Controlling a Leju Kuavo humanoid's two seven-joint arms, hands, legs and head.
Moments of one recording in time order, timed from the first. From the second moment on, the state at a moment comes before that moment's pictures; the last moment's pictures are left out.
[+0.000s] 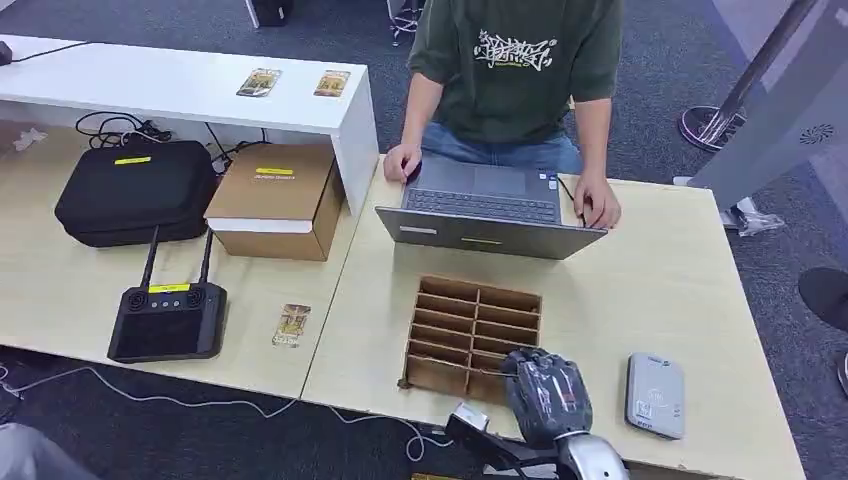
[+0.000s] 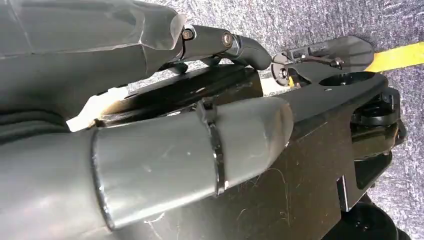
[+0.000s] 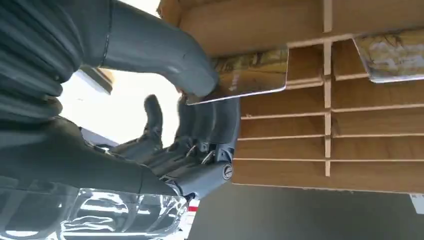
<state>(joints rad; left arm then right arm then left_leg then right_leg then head) -0.06 -0.19 0.29 -0.22 -0.49 0.06 0.15 -0.04 -0.09 0.50 -1.52 1.31 -0.06 0.11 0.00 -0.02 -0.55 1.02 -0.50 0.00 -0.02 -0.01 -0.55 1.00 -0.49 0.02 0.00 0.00</state>
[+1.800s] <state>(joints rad) -0.06 -0.19 0.29 -0.22 -0.50 0.06 0.14 0.06 -0.09 0.36 -1.80 1.38 -0.21 0.08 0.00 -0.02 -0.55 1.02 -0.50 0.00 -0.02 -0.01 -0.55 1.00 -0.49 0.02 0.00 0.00</state>
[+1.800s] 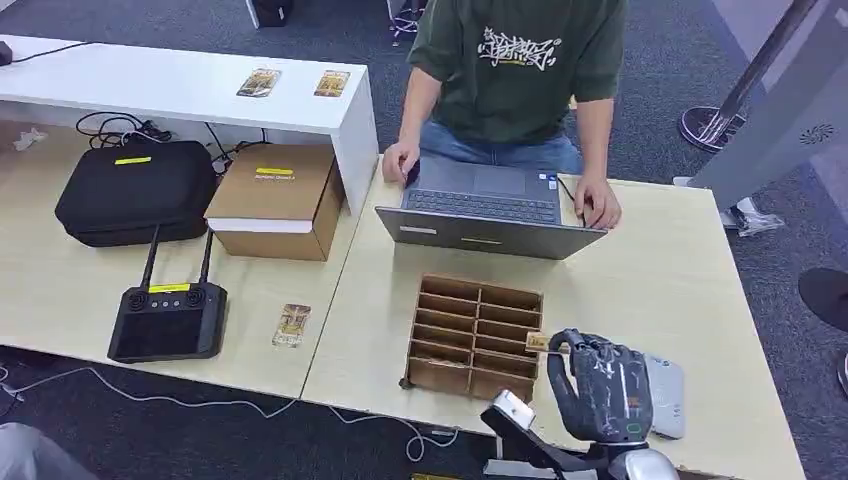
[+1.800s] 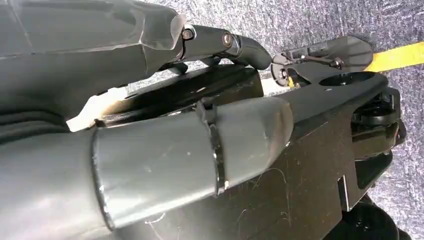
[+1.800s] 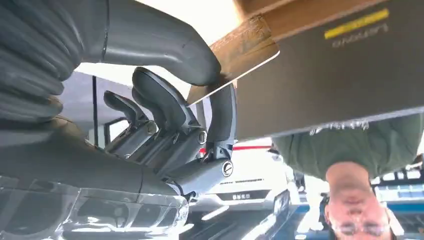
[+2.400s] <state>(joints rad) -0.05 -0.18 0.32 -0.22 -0.48 0.06 0.14 0.19 -0.06 0.22 -1.99 1.38 -0.29 0.12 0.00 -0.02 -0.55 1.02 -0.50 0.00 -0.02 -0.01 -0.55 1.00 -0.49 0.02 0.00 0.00</state>
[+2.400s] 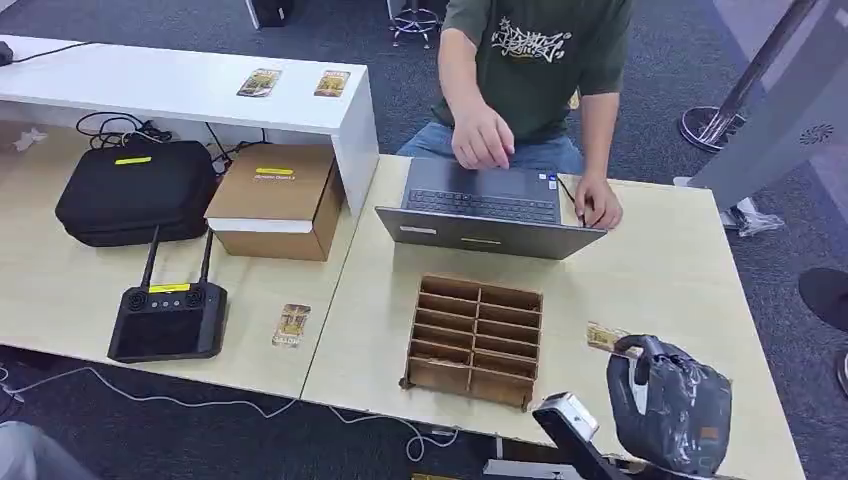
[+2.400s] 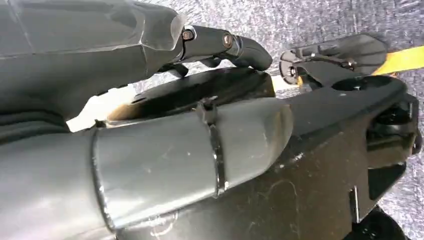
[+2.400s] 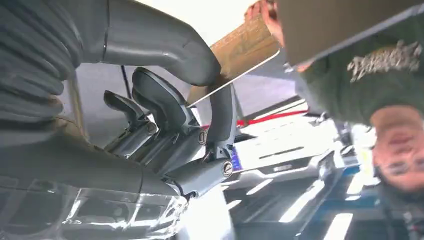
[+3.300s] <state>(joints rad) -0.04 -0.19 0.36 -0.22 -0.51 0.07 0.13 0.04 0.11 0.03 -2.00 1.03 -0.54 -0.11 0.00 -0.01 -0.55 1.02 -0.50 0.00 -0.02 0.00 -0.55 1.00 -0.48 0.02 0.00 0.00</state>
